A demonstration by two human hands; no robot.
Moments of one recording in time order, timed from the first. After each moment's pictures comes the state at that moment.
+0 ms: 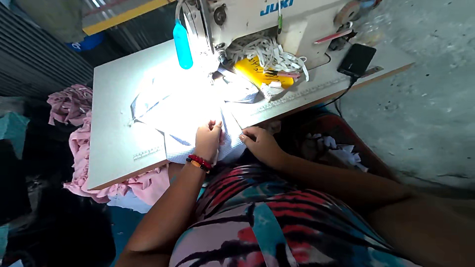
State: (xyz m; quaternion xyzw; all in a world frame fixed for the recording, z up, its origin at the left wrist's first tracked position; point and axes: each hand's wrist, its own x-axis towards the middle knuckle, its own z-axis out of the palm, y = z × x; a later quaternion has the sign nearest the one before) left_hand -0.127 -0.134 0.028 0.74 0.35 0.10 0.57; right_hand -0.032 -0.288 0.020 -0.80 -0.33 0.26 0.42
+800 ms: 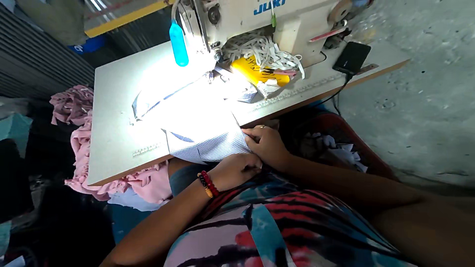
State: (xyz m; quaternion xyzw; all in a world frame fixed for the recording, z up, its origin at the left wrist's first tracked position) left_hand -0.152 -0.182 0.033 0.87 -0.10 -0.13 0.47; right_hand -0.035 -0.310 0.020 -0.82 -0.38 0.16 0.39
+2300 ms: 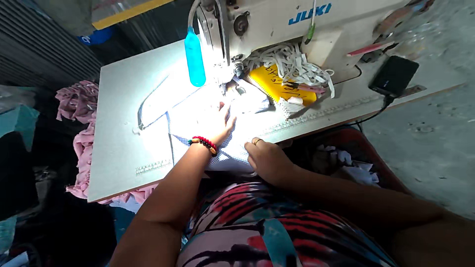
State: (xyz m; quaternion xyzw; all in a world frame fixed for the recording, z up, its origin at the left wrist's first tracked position) left_hand -0.044 -0.041 -0.011 0.97 0.17 0.05 0.17; right_hand -0.012 -0.255 0.010 -0.80 -0.56 0.05 0.20
